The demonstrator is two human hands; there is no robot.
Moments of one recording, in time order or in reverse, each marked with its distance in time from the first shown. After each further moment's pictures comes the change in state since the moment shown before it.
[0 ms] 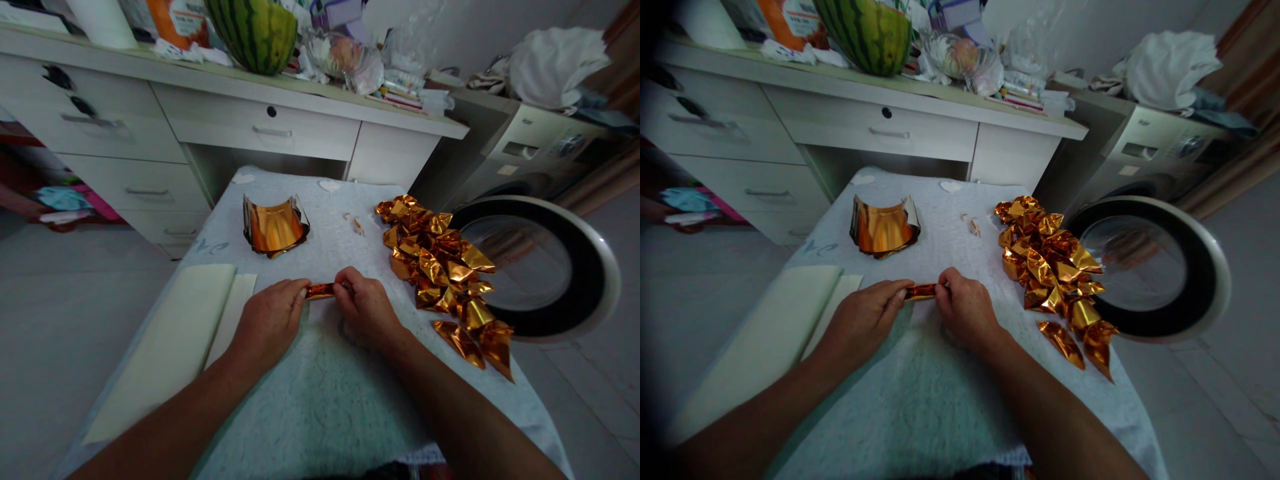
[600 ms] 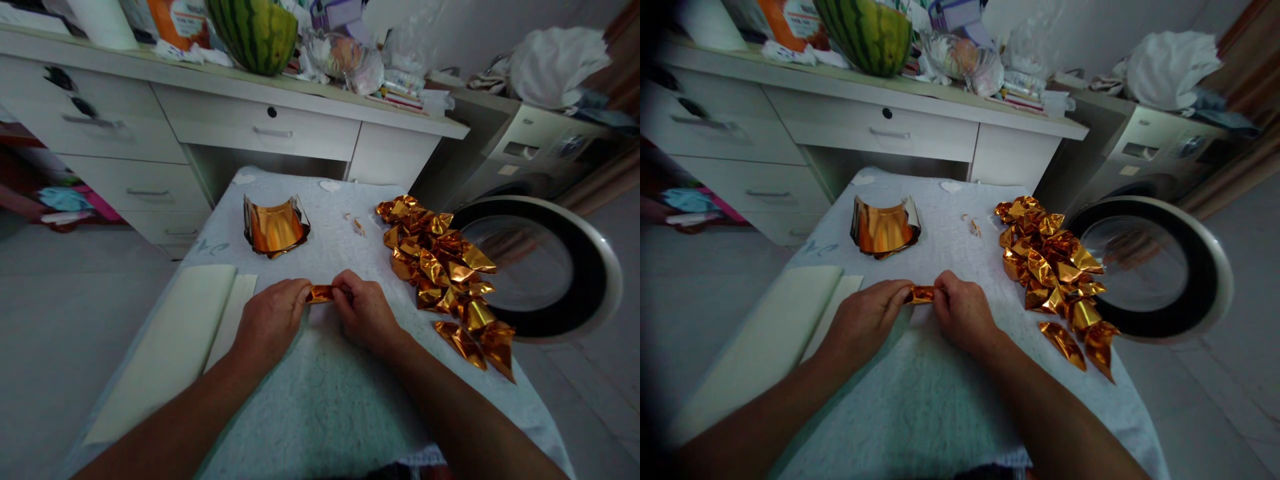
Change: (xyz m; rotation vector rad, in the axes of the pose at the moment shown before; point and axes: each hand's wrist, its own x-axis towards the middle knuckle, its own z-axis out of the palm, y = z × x) left_hand -0.001 -0.001 0.003 0.047 0.029 0.016; right_hand -0.002 -0.001 0.004 0.056 0.016 -0.061
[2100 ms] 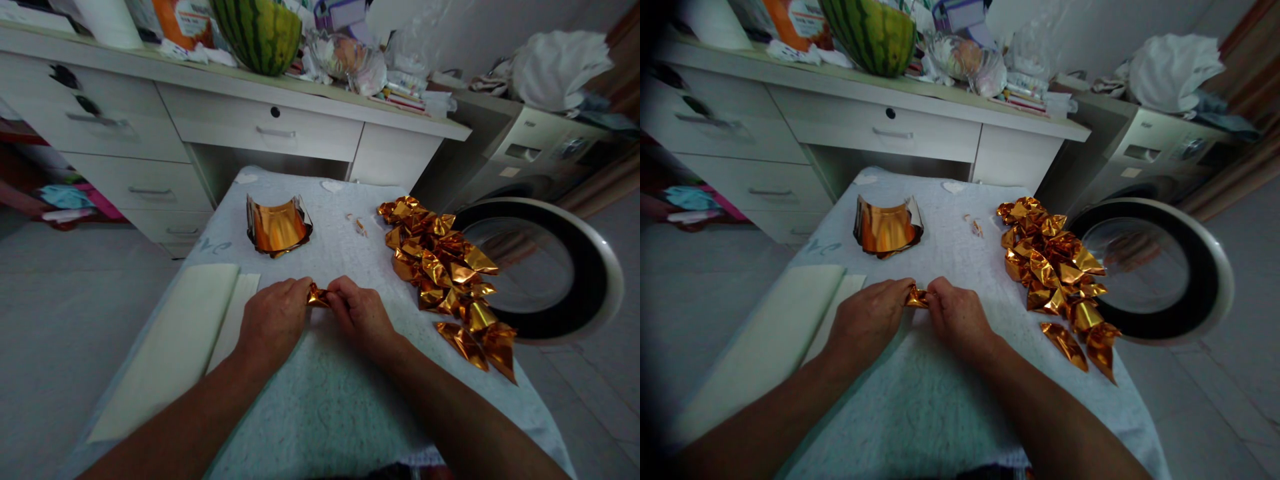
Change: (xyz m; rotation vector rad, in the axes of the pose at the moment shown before) left_hand 0.000 0.005 -0.001 0.281 -0.034 0.013; right_hand -0.005 -0.008 0.005 -0.021 -0.008 -0.078
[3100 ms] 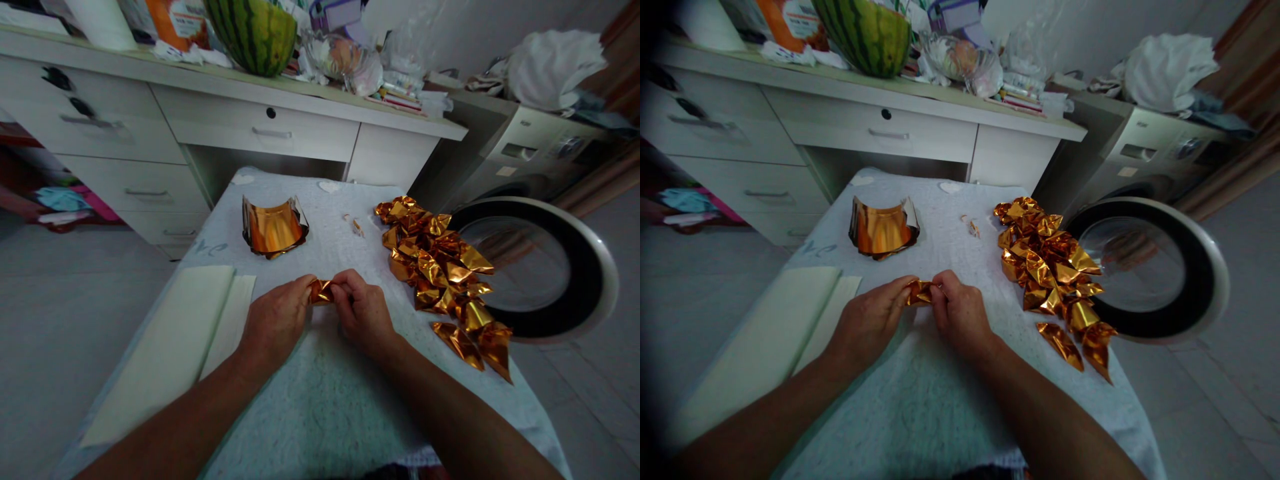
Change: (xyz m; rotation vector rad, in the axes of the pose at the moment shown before) left_hand 0.001 0.002 0.010 -0.272 0.117 0.030; right_hand 0.001 0.002 -0.002 0.054 0.136 0.065
